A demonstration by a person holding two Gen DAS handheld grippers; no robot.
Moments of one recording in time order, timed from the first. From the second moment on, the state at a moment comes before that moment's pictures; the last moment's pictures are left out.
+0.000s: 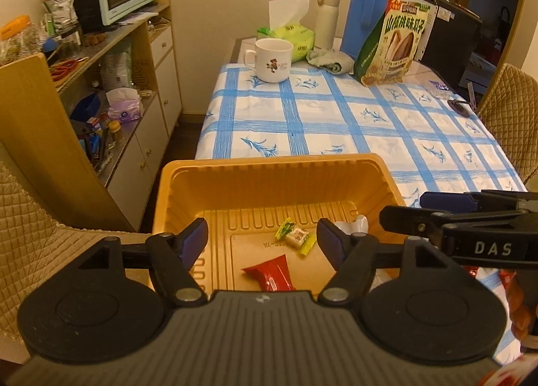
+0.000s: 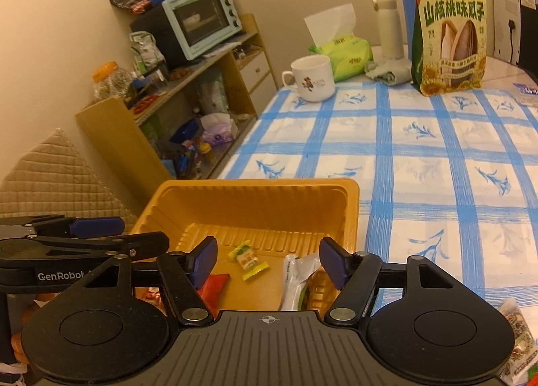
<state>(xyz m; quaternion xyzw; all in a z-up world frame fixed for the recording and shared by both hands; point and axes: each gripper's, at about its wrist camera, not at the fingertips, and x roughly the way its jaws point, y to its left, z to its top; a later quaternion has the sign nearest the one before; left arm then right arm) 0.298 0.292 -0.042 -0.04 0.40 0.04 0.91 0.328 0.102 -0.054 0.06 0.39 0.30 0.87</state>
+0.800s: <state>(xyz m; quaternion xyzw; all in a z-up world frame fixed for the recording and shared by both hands) 0.191 0.214 -0.005 -0.05 0.39 0.05 0.92 0.240 -0.012 -0.011 0.07 0.37 0.34 0.86</state>
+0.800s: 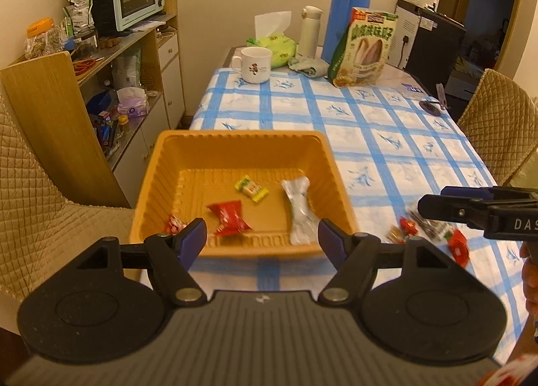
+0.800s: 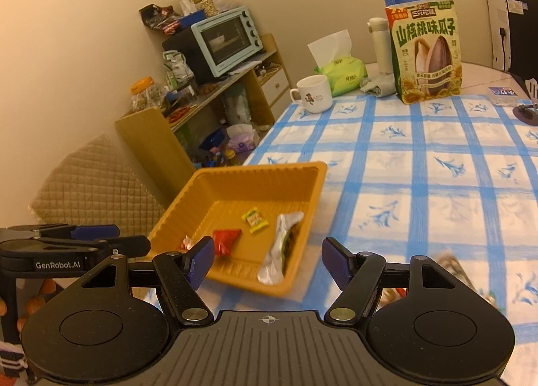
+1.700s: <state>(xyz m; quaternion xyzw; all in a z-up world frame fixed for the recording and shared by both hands) 0.152 0.078 -0.035 -0.05 0.43 0.01 0.90 0.188 -0.163 -0.041 0.05 0.42 0.31 0.85</state>
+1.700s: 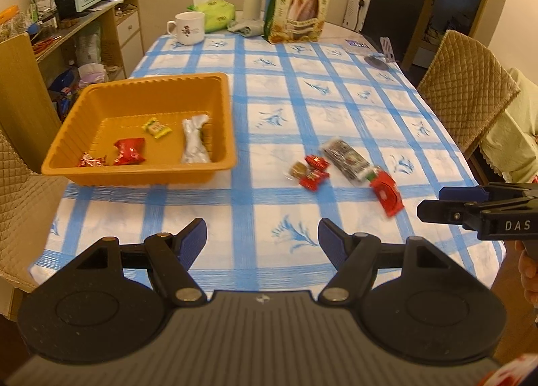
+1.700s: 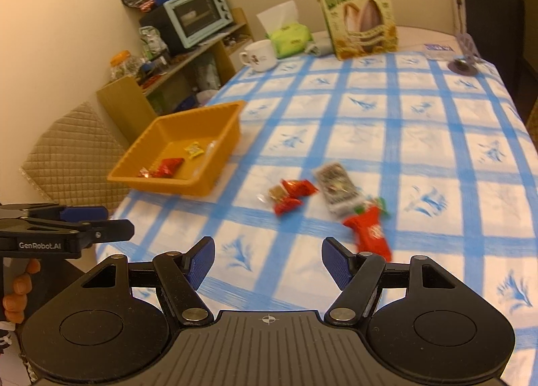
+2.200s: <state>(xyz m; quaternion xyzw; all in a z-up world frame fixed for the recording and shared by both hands) 0.168 0.028 -0.063 -0.03 0.43 -0.02 0.90 0.201 -0.215 -0.070 0.06 0.43 0.25 0.87</state>
